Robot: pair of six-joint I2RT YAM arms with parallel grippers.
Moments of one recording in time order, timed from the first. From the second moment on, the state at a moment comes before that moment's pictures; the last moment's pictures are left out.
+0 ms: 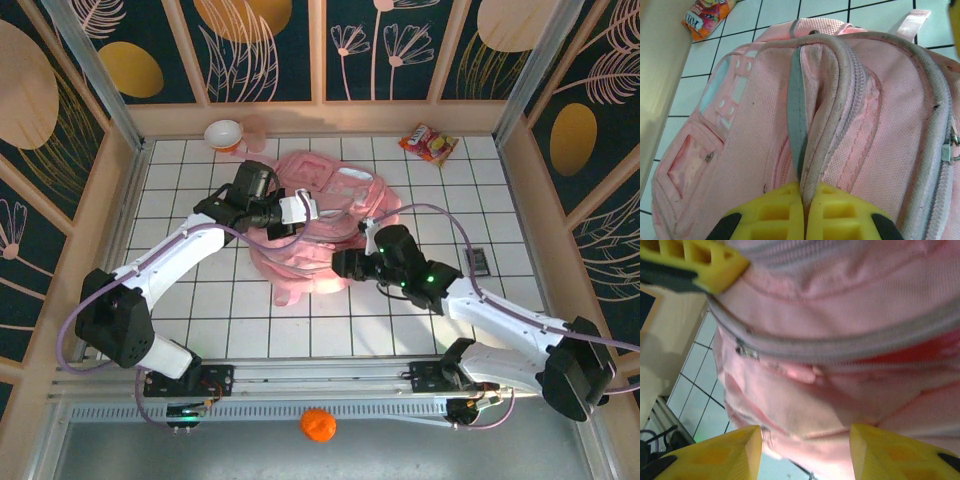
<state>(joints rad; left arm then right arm) -0.54 1.50 1.19 -0.44 0.42 0.85 0.80 1.08 0.67 -0.12 -0.15 0.64</state>
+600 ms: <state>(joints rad) -0.53 1.51 1.19 -0.43 0.45 0.80 0.78 1.24 0.76 -0.10 -0.21 0.52</state>
